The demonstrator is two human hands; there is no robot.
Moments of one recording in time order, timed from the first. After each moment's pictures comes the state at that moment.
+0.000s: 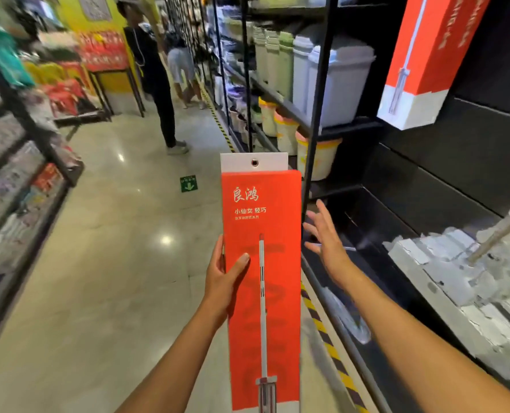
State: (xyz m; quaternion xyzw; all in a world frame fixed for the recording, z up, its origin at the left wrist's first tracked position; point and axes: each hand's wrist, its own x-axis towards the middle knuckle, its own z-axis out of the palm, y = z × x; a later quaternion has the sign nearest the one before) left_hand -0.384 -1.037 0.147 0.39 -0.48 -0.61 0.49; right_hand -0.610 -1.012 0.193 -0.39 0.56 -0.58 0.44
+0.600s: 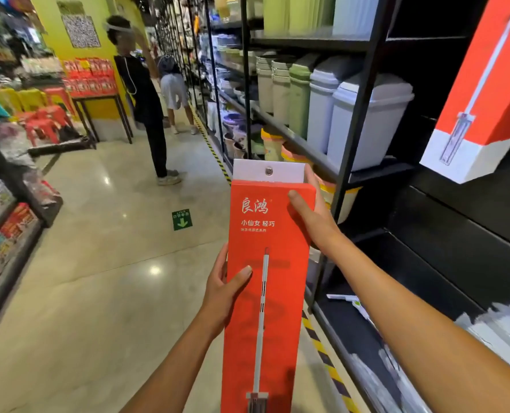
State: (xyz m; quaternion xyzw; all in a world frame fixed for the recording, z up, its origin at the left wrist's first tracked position) left_hand -0.382 -1.351 0.167 0.35 -0.52 -0.64 0.45; right_hand -0.602 -1.347 0.276 -0.50 0.53 -0.61 0.32
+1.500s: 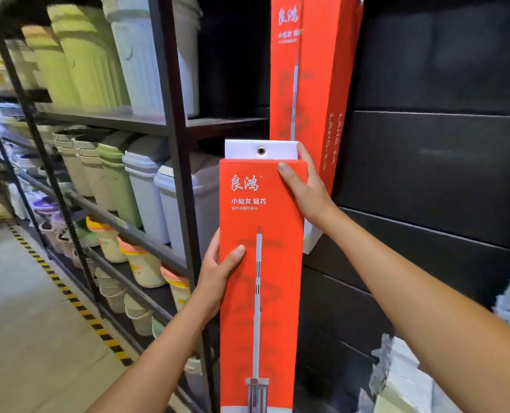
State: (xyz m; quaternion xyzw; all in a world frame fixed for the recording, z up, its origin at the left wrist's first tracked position) left_hand -0.828 -1.523 0.277 0.07 -0.60 -0.73 0.32; right_hand -0.985 -1.387 0.415 -0.39 0.68 -0.62 0.00
